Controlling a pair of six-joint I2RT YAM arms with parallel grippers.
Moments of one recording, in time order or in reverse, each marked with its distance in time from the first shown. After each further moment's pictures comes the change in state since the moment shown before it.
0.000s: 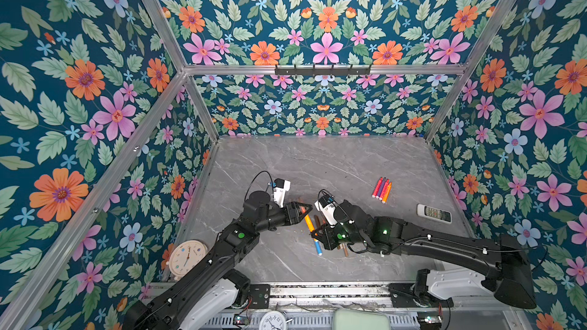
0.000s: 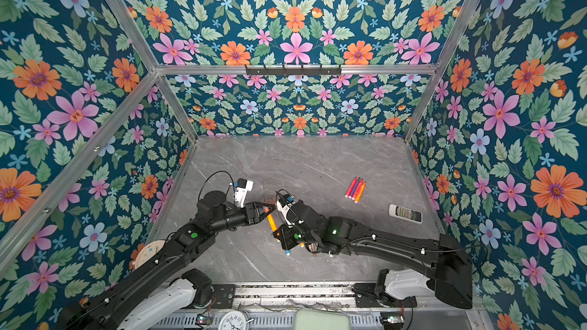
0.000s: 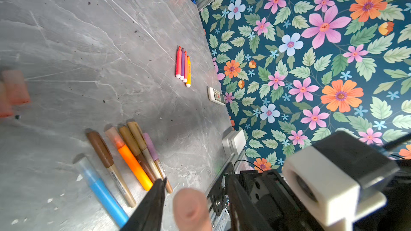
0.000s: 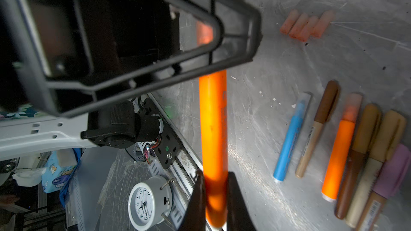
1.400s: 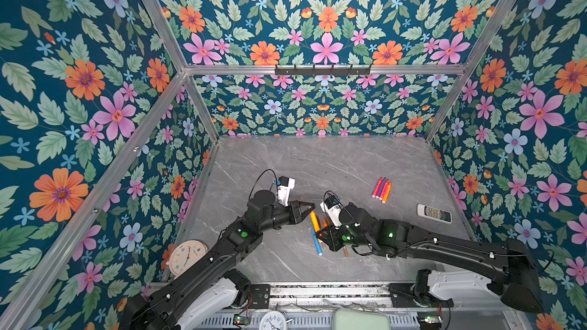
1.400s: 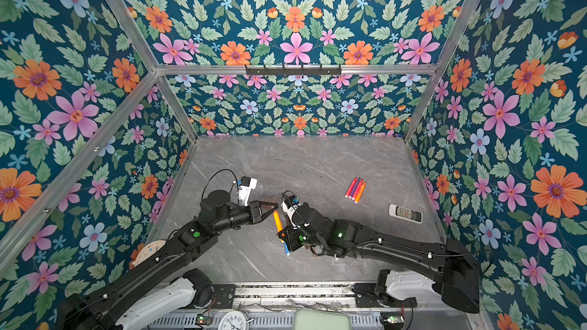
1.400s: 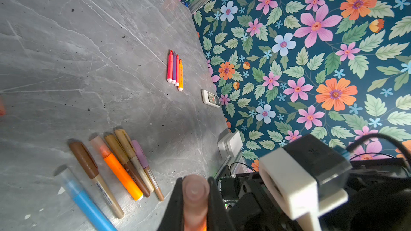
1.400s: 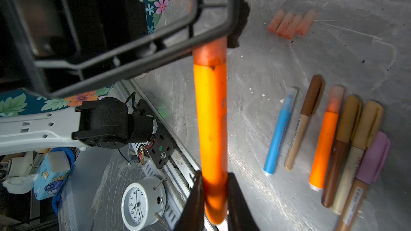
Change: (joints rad) left arm -0.074 0.019 0.033 0.020 -0.061 -0.018; right arm -0.002 -0.055 -0.052 0.005 0.032 0.011
